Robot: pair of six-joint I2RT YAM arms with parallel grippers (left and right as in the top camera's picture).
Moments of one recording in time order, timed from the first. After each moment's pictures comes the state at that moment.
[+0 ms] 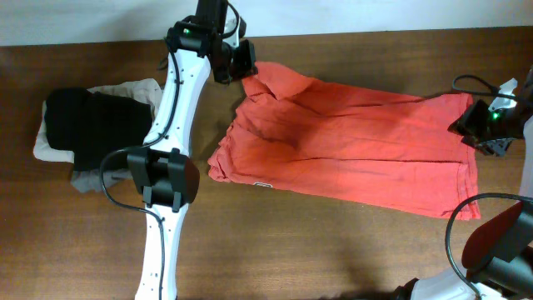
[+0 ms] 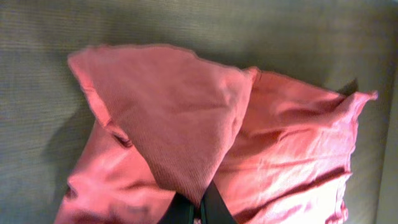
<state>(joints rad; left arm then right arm) -0.26 2.58 2.71 -1.26 0.46 -0.38 -0.53 1.78 1.62 -1.18 -0.31 0.15</state>
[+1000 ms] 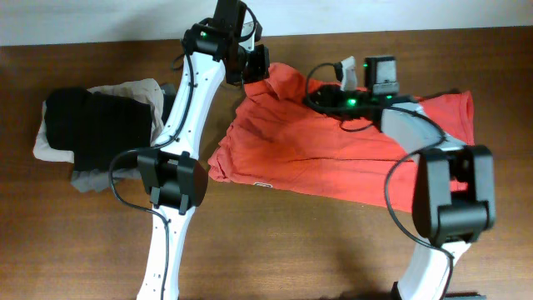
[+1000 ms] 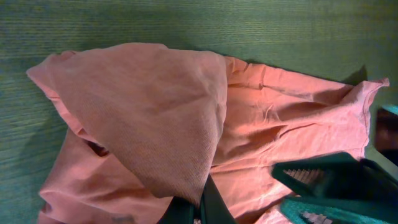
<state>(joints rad) -0.32 2.58 2.71 -1.22 0.41 -0.36 0.07 2.04 1.37 -0.16 -0.78 0.43</state>
